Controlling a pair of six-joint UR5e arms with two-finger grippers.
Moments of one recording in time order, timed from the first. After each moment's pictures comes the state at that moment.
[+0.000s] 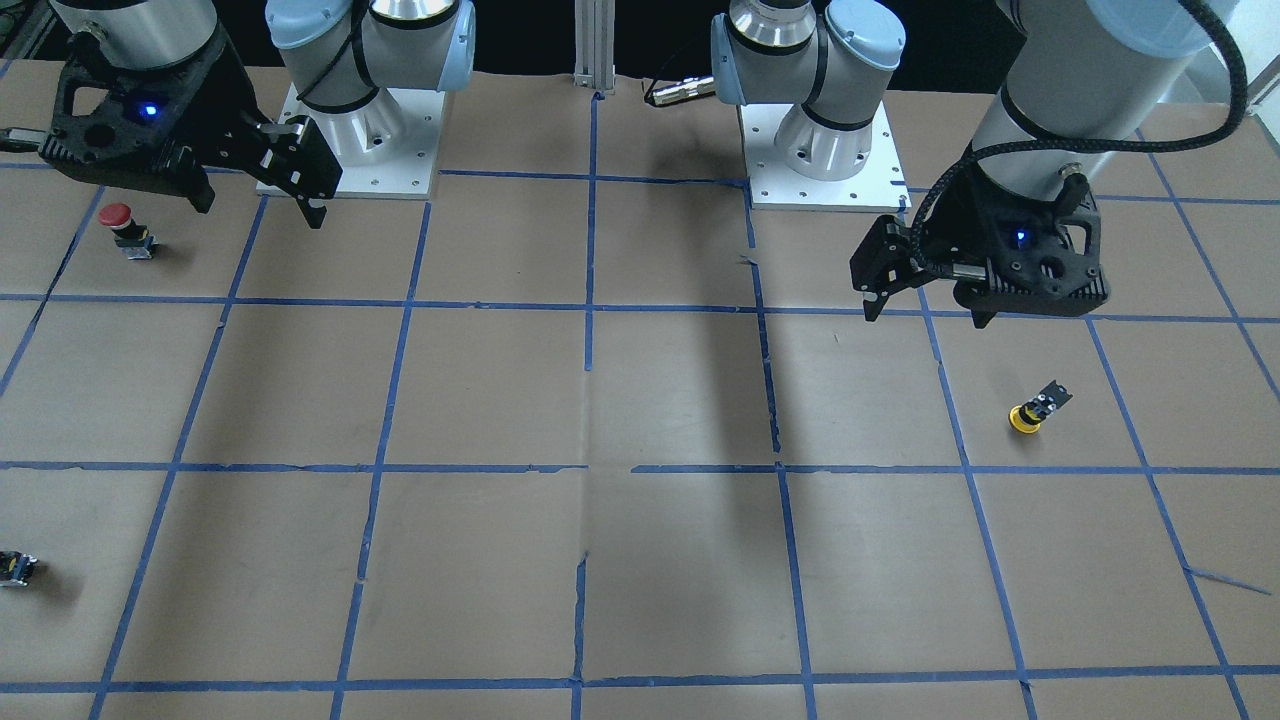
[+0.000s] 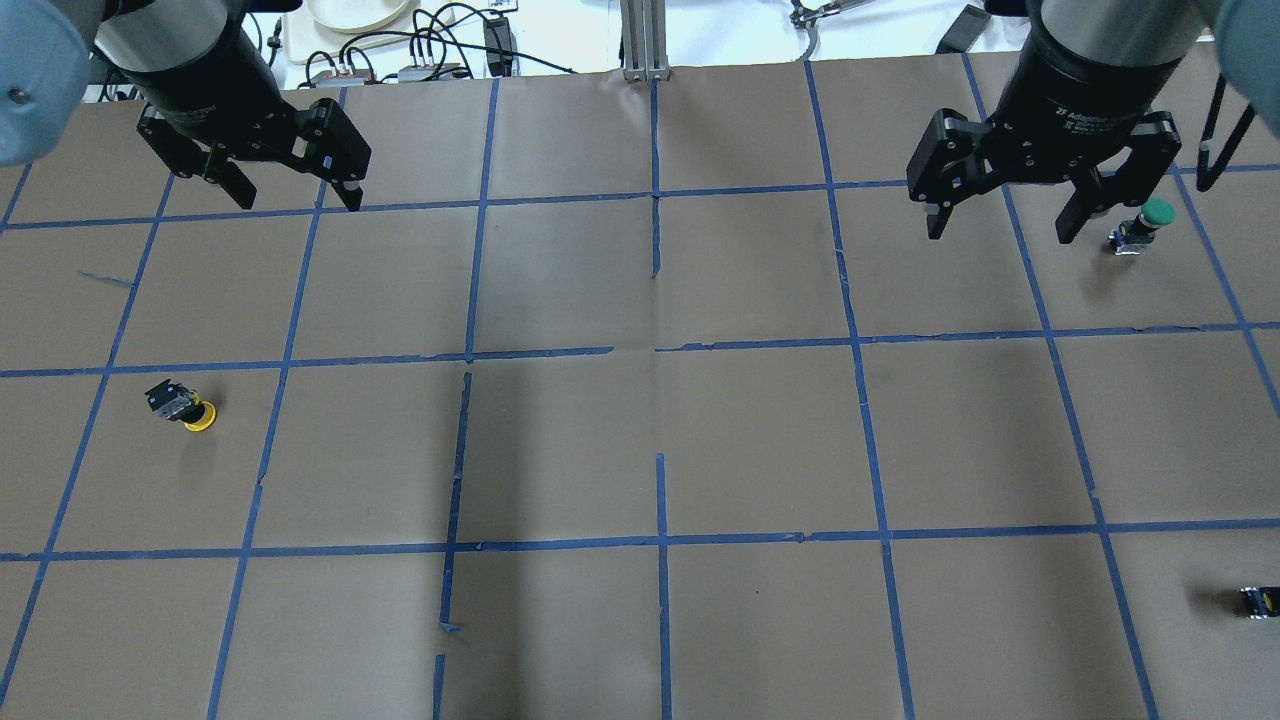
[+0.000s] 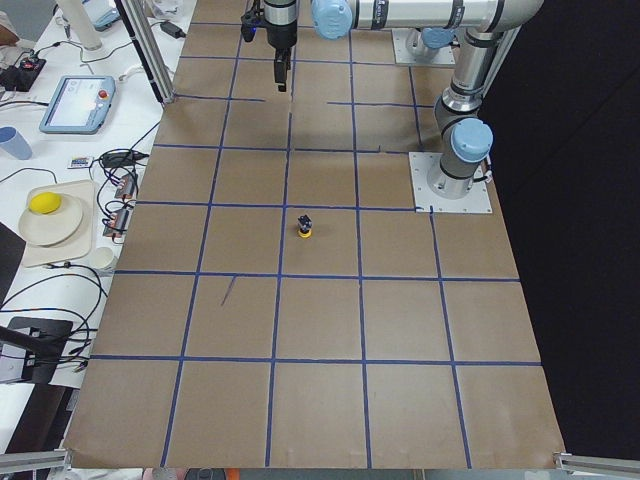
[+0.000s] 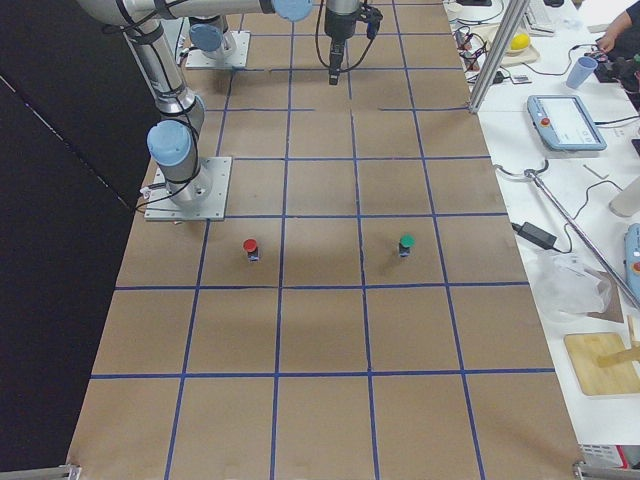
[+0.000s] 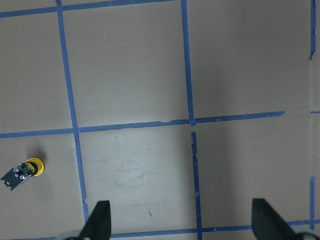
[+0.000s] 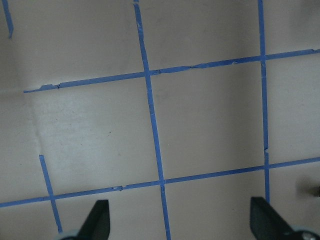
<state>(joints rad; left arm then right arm) -1.50 -1.67 -1.48 -1.55 1.59 0.14 1.54 -1.60 1.52 -1.44 -1.60 0.10</state>
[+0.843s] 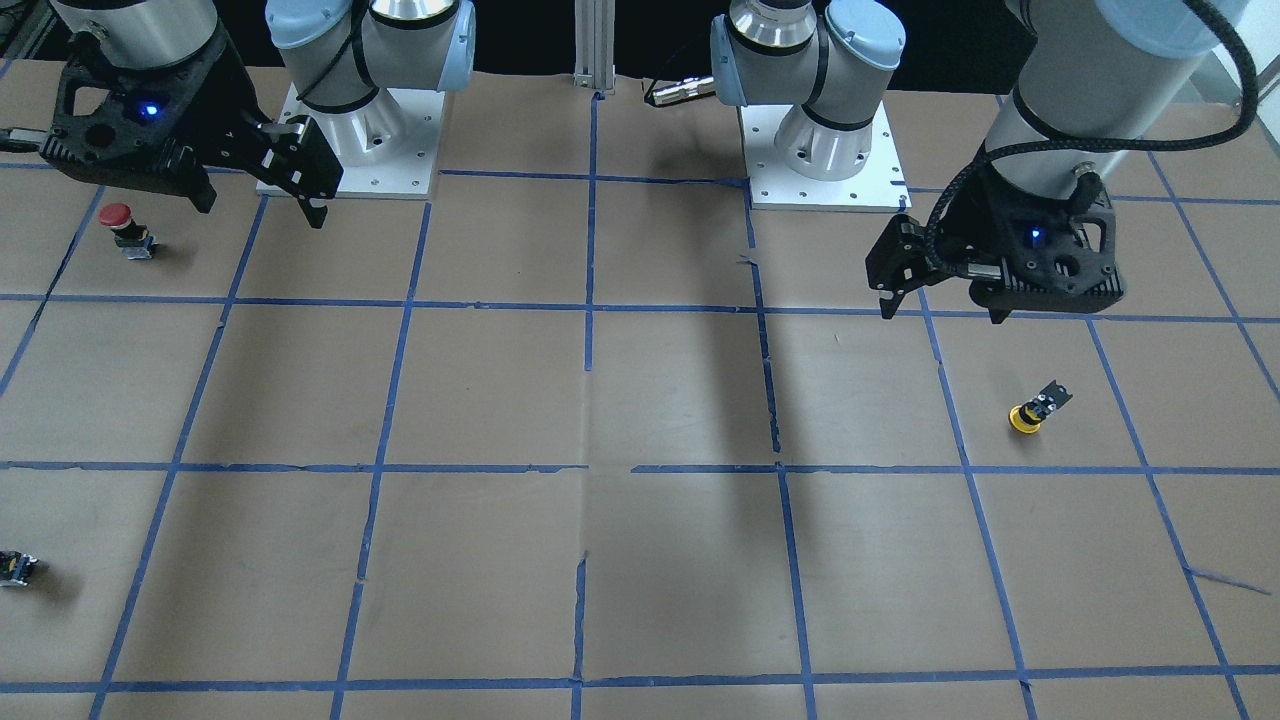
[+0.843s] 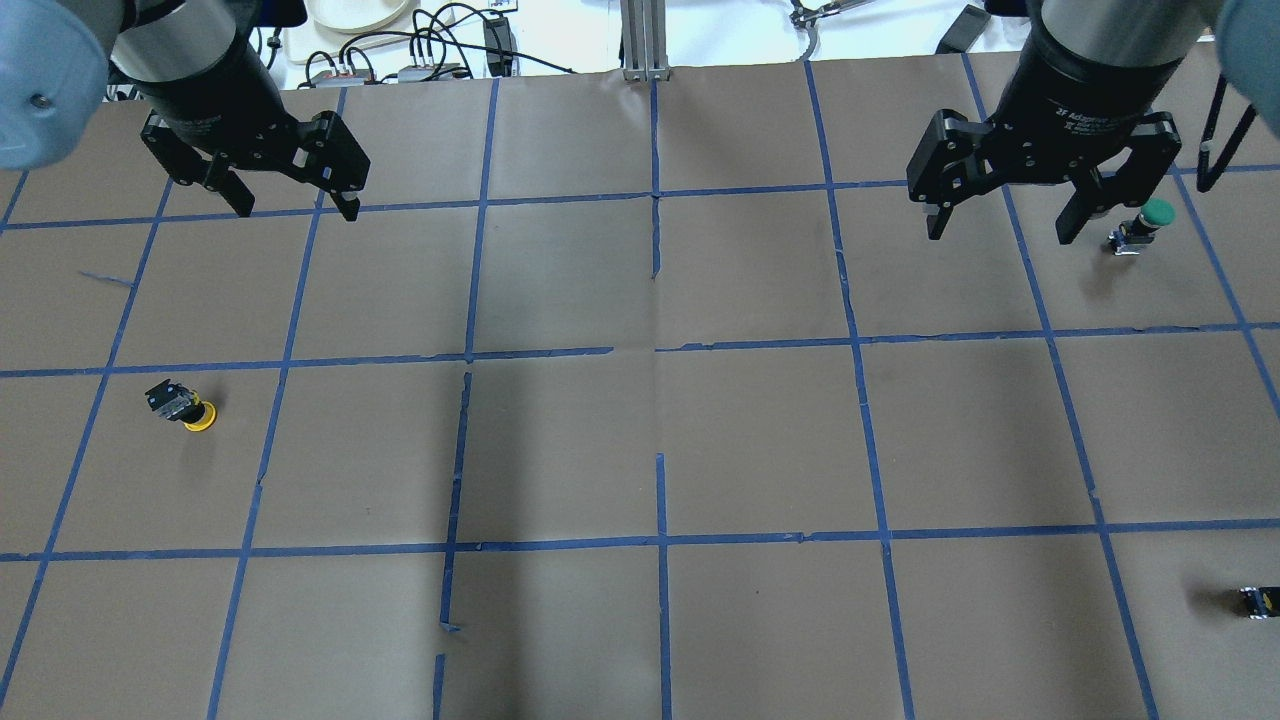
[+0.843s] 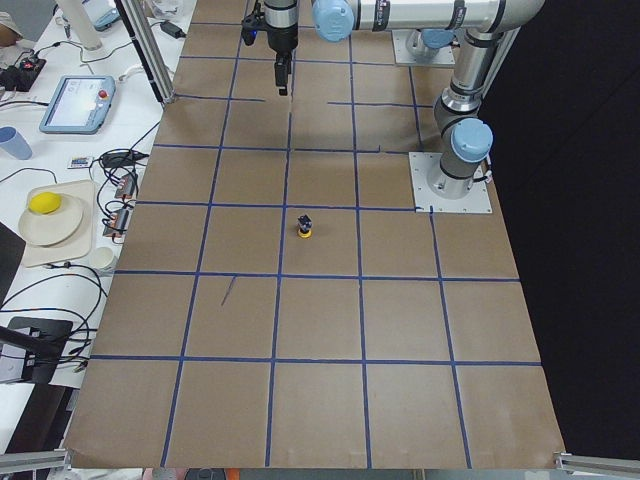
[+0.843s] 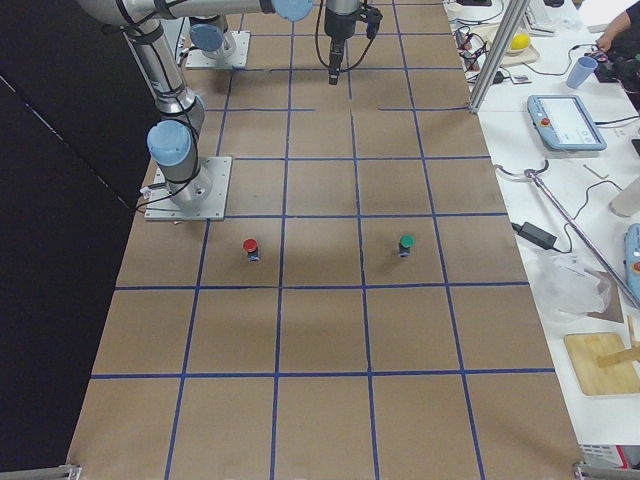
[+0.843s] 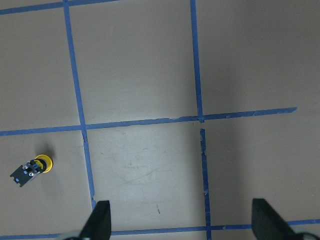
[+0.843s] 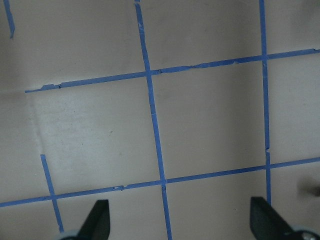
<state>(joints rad) -1.46 -1.66 -1.49 -1.56 1.62 0.17 1.54 -1.60 1.52 -1.44 -1.60 0.10</state>
